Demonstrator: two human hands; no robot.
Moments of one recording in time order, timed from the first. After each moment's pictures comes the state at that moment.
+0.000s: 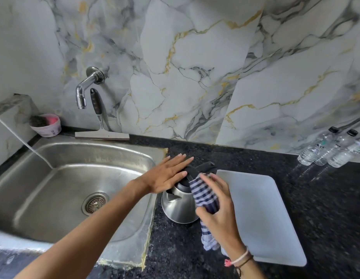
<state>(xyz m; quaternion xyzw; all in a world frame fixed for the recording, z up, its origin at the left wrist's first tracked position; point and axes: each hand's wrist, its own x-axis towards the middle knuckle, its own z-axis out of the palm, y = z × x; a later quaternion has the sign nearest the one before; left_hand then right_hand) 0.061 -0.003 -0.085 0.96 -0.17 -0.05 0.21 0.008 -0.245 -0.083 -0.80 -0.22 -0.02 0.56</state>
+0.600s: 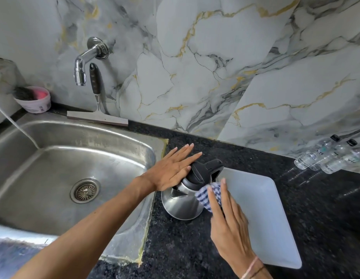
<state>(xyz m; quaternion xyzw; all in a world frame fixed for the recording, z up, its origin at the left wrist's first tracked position) 0.065 -0.001 -0.108 0.95 -0.19 0.02 0.24 0.004 -0.264 -0.122 -0.90 -0.36 -0.23 0.09</state>
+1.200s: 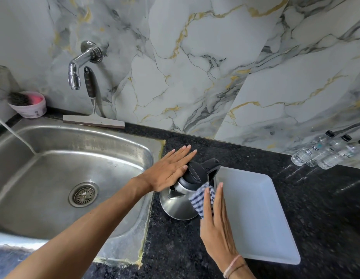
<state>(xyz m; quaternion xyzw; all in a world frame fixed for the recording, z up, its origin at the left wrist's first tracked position) 0.067 0.002 -0.114 0.94 -0.19 0.00 0.28 -0.004 -0.250 -0.163 -0.95 -0.27 -0.17 0.08</state>
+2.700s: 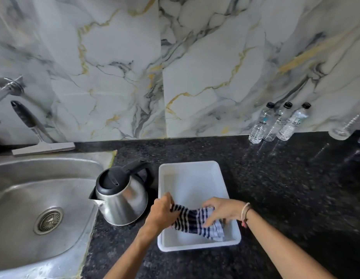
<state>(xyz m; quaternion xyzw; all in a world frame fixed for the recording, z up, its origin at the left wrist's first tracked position) 0.049 -0.249 -0.134 0.93 0.12 -0.15 0.31 0.130 -0.467 -0.126 -0.81 -0.11 0.52 0.27</state>
